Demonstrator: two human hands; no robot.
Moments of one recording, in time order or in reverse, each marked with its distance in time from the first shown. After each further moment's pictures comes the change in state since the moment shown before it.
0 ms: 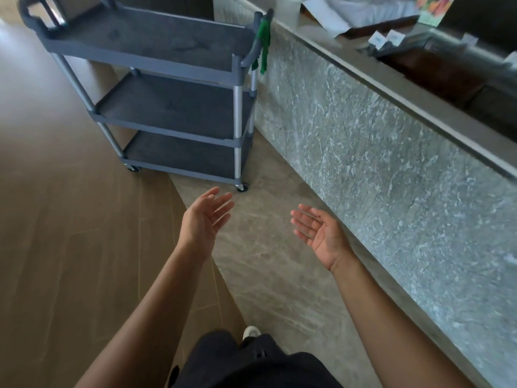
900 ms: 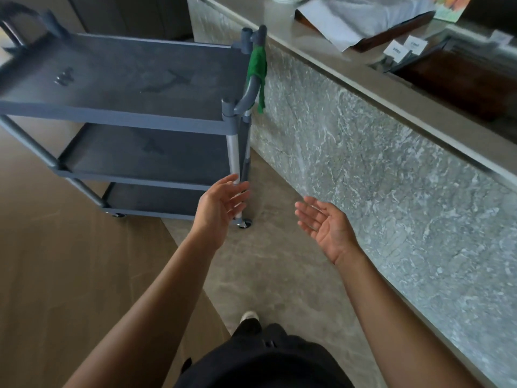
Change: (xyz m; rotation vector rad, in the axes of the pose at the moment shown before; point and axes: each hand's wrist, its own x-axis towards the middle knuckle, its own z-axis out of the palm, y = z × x) left_hand 0.300 0.116 0.106 0.146 -0.104 -0.059; right_hand 0.270 -0.122 0.085 0.092 0.075 -0.060
